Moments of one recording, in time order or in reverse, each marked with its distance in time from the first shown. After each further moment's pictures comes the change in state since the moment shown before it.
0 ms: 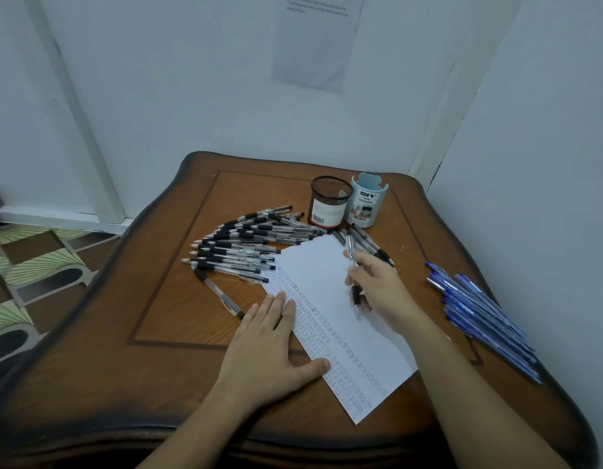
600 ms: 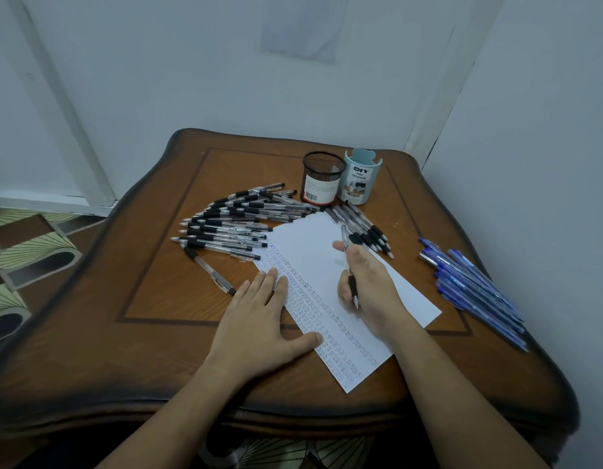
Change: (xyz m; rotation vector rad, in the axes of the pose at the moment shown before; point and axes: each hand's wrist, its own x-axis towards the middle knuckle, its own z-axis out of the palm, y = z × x) left_hand 0.002 -0.001 0.004 0.042 -0.004 0.002; right_hand -0.034 0.019 0.019 0.244 -0.023 0.011
